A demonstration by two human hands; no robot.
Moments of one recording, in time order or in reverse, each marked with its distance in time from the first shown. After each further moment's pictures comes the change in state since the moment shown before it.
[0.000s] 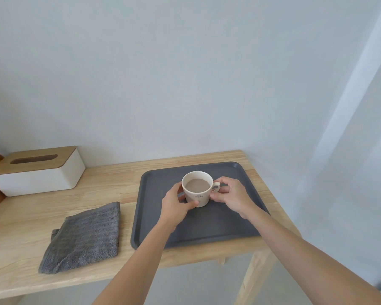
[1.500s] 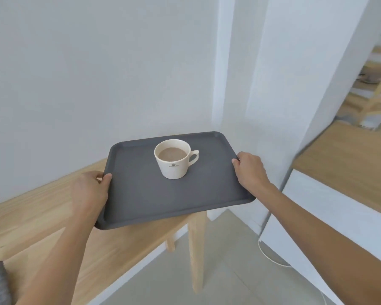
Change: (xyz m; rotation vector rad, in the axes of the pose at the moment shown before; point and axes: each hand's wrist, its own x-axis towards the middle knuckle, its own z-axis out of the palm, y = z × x) left_hand 0.037 0.062 0.022 0.553 0.117 0.290; right_hand -0.140 0.024 -0.172 -0.742 0.802 0.317
